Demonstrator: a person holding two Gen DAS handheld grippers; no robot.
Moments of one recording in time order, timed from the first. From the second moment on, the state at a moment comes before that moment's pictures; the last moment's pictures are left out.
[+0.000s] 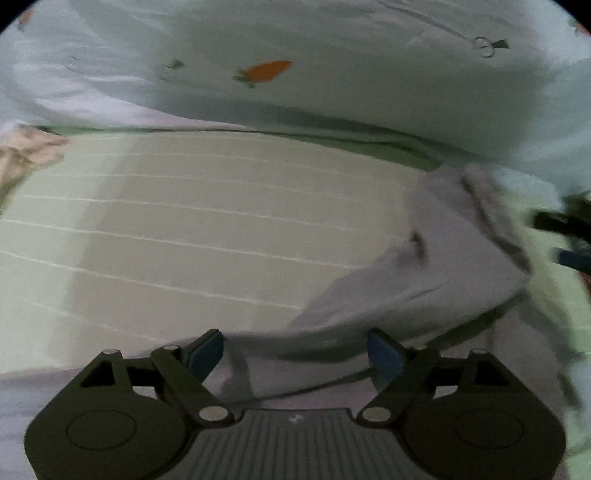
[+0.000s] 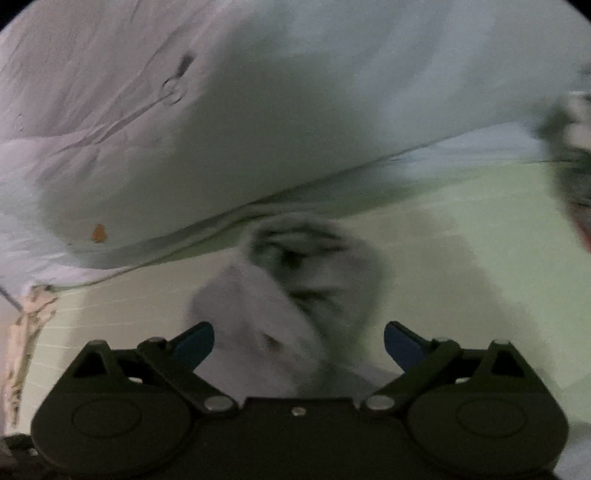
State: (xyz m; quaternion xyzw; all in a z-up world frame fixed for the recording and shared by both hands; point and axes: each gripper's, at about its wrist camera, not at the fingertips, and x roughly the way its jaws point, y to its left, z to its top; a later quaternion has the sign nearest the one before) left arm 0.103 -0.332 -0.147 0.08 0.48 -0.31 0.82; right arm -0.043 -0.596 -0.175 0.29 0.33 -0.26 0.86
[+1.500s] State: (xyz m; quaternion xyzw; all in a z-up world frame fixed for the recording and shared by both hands) left arm 0.163 -0.239 -0.185 -0.02 0.49 -0.12 0.86; right arm 0.073 -0.703 -0.221 0.20 0.38 -0.26 0.87
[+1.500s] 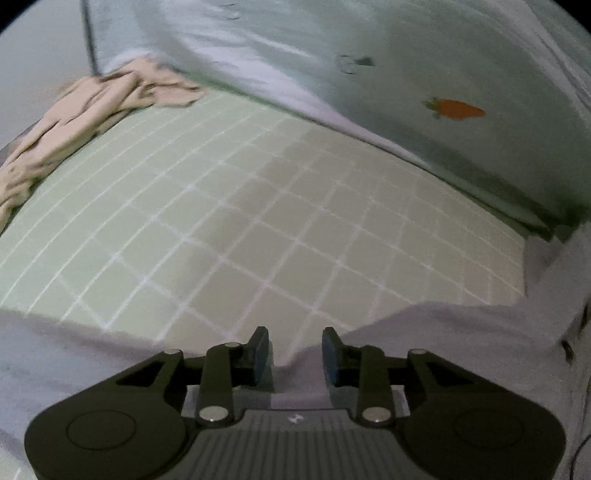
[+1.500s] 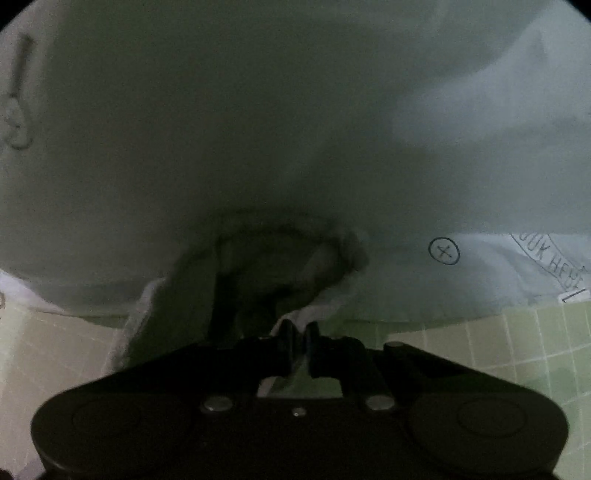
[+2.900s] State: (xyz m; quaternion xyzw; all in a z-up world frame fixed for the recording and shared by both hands) left arm -0.040 -0.117 -0.107 -0.02 0.43 -0.13 0.89; right arm -0.248 -0.539 -0.236 0.43 0.25 -0.35 0.80
